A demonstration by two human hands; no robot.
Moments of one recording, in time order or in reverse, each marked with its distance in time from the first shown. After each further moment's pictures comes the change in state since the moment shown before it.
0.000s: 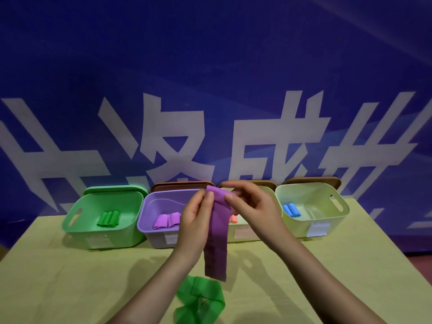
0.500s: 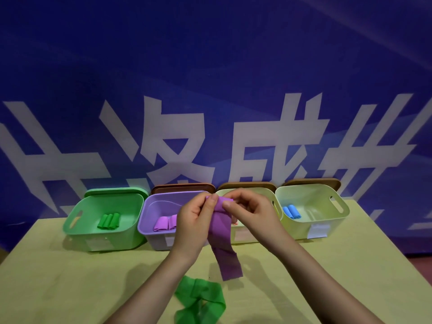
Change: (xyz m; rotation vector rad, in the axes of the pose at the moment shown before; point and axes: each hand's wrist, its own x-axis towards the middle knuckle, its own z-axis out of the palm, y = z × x) left_hand 0.007 0.000 -0.009 0.180 -0.076 0.181; right_hand -0.002 0.003 0.003 0.053 -0.057 0.102
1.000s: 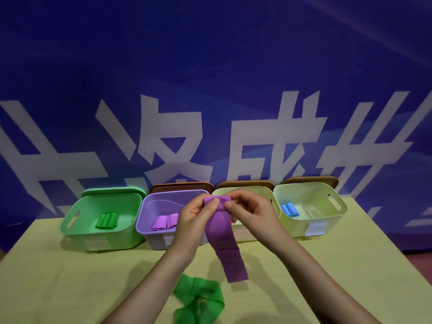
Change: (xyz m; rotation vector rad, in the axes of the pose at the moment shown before) left_hand 0.000 -0.006 0.001 -0.252 -0.101 -0.258; right_hand -0.003 0.003 -0.005 -0.046 0.004 0.000
